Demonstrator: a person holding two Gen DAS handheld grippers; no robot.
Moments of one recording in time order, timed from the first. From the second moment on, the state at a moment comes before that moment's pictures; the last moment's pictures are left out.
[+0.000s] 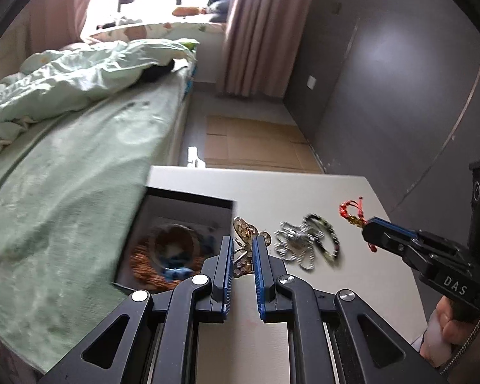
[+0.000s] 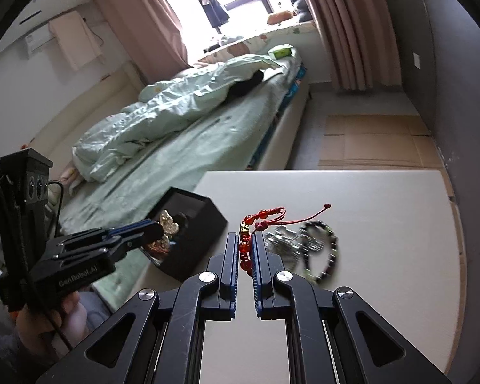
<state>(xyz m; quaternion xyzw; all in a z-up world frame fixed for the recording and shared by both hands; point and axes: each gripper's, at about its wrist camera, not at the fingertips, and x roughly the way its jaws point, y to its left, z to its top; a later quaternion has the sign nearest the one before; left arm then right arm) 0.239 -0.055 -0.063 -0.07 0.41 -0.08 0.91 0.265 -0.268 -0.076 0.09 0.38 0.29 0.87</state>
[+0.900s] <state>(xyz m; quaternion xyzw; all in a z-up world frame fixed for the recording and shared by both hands) 0.249 0.048 -0.082 -0.19 0.38 -0.04 0.90 0.271 -0.170 -0.079 0.10 0.37 0.36 0.85</state>
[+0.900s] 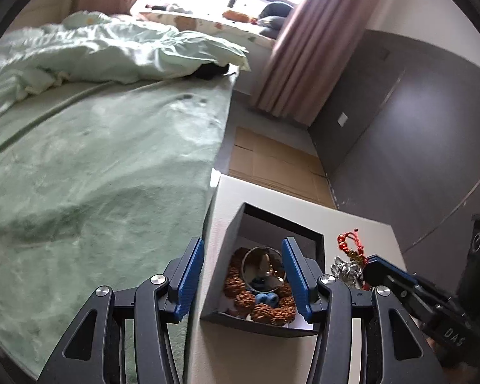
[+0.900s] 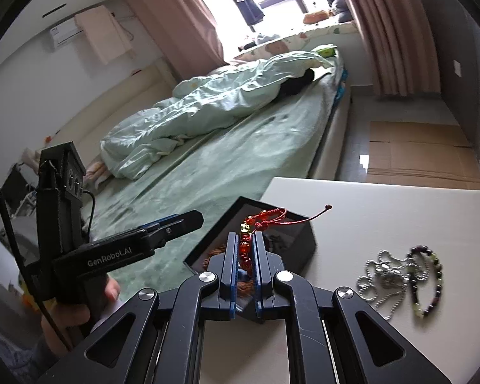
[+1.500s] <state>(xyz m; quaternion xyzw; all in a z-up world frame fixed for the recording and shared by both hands) 0.240 0.059 -0.074 -0.20 0.38 -0.04 0.90 0.289 -0.169 -0.088 0.13 0.40 0.31 0.85</state>
